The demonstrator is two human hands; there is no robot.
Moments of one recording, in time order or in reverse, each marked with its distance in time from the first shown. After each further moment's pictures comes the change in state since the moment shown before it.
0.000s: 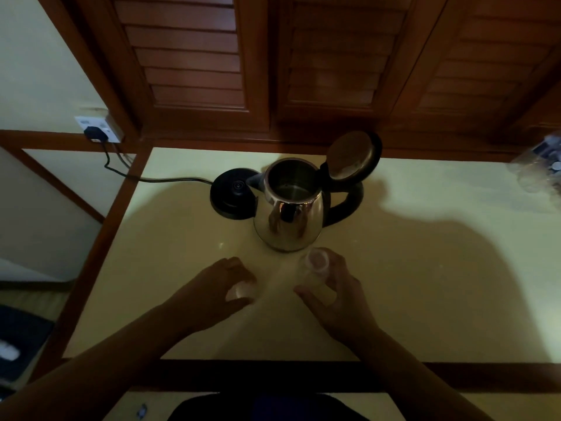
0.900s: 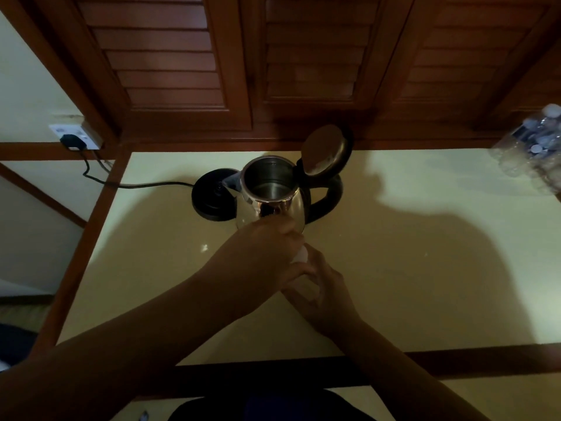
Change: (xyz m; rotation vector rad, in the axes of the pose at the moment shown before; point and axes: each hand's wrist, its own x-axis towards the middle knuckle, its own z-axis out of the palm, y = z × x) left_hand 0.053 0.135 -0.054 0.292 0.241 0.318; right_hand 0.001 0.021 0.009 0.011 -0.049 0.081
